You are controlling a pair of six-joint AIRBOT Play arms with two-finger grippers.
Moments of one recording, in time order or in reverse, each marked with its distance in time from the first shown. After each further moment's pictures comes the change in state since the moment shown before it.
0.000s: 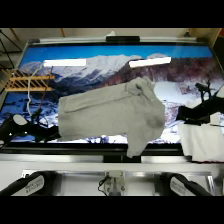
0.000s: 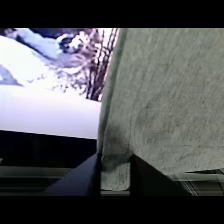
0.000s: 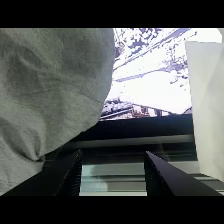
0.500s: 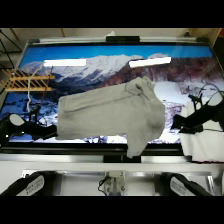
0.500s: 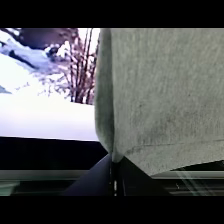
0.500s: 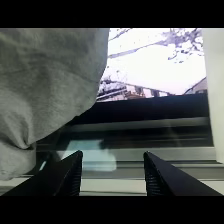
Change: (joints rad) left arm -0.004 0.082 0.013 0.037 -0.015 0.058; right arm -0.002 0.002 -0.164 0.025 -0.023 -0.001
